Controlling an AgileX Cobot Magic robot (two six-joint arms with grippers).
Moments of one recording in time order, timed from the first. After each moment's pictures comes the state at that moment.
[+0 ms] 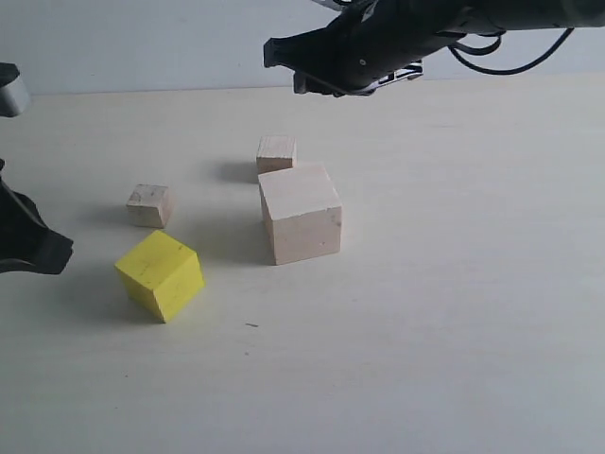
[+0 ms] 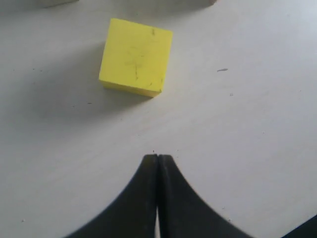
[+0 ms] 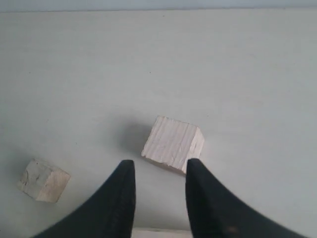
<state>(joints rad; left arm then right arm) -0.40 1.18 -0.80 -0.23 0.89 0.18 0.50 1.92 -1.41 0.30 0.35 0.08</state>
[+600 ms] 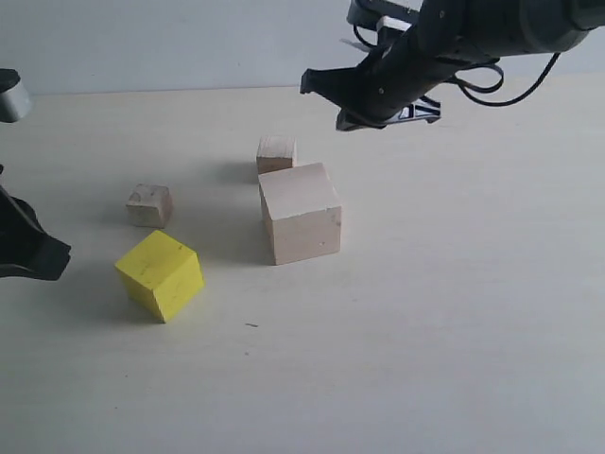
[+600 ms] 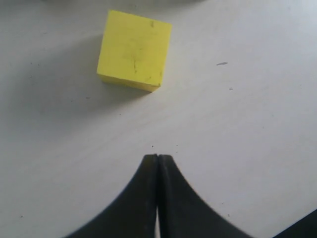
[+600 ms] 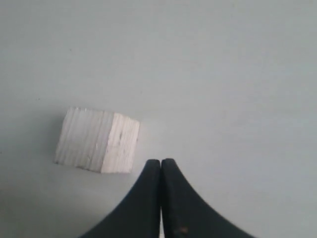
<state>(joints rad) -0.40 1.18 -0.80 -0.22 0.91 0.18 0.39 2.09 -1.48 0.35 0.43 0.12</state>
